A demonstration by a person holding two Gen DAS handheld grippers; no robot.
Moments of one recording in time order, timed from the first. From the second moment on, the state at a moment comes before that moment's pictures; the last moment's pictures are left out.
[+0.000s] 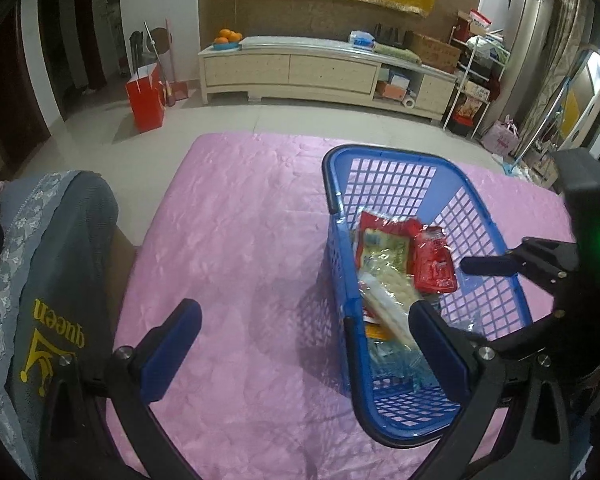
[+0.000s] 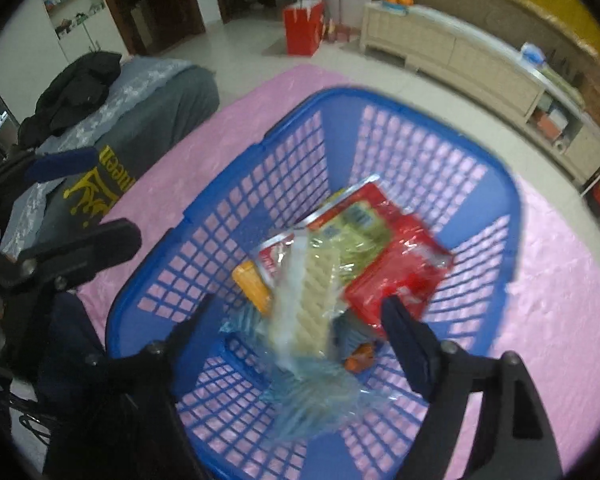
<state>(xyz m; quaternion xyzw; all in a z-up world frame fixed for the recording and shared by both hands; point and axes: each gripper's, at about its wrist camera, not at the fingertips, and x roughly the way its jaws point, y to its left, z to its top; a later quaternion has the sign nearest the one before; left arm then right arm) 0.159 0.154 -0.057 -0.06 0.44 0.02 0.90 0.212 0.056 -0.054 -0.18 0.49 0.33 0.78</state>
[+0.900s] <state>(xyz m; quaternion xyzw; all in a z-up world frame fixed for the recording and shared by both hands) 0.028 0.020 0.012 -0.01 0.23 0.01 0.97 0.068 -0.124 0.066 -0.08 0.26 0.19 0.94</state>
